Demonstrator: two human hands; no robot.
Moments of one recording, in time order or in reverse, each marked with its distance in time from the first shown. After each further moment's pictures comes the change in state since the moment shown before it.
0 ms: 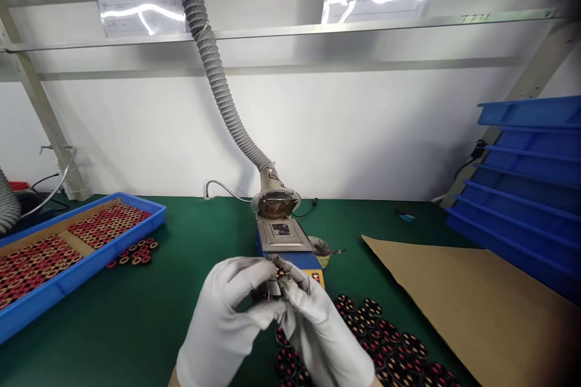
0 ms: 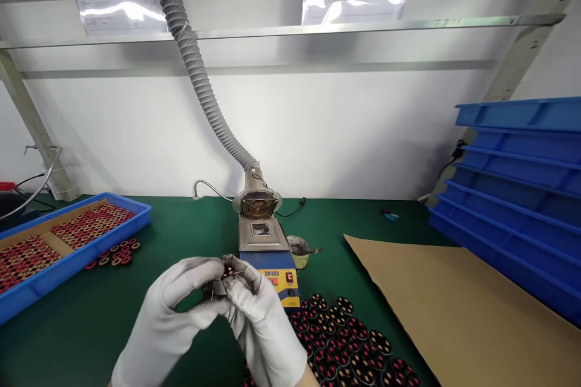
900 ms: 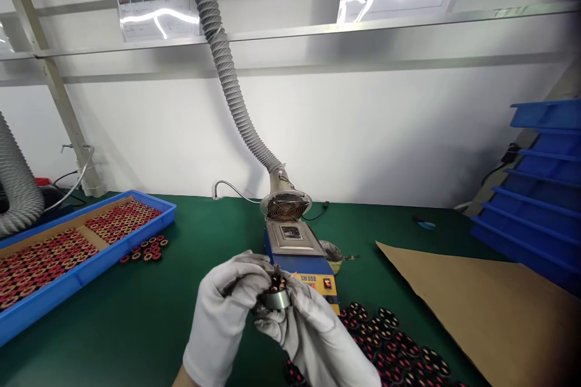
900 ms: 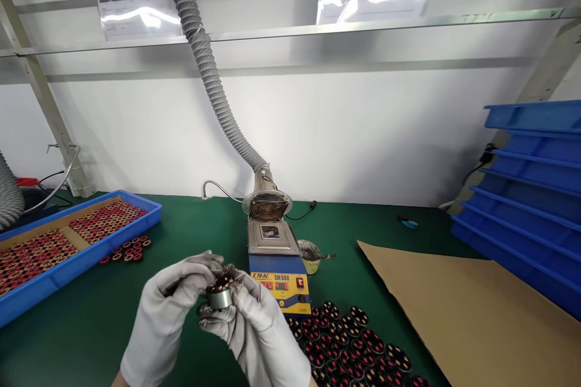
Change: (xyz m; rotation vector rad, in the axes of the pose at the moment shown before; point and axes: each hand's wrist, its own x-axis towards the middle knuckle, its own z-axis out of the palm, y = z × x) left_hand 0.000 -0.001 -0.009 -0.595 0.235 -0.398; right_hand -0.004 0.004 0.005 0.177 -0.176 0.210
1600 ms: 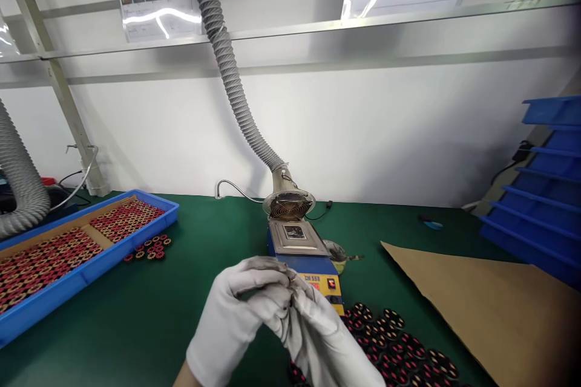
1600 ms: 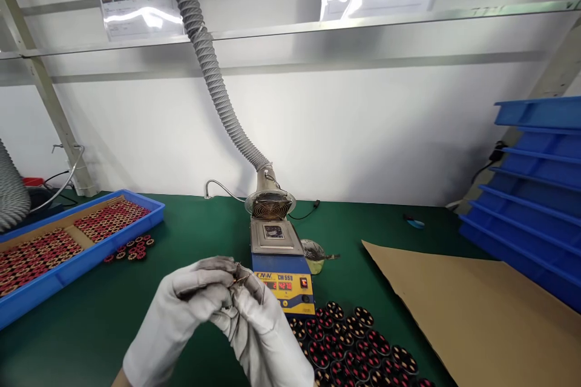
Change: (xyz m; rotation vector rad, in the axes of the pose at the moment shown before) left_hand 0.005 0.008 0.006 0.036 -0.159 -0.143; right_hand 0.000 -0.002 0.006 -0.113 0.107 -0.042
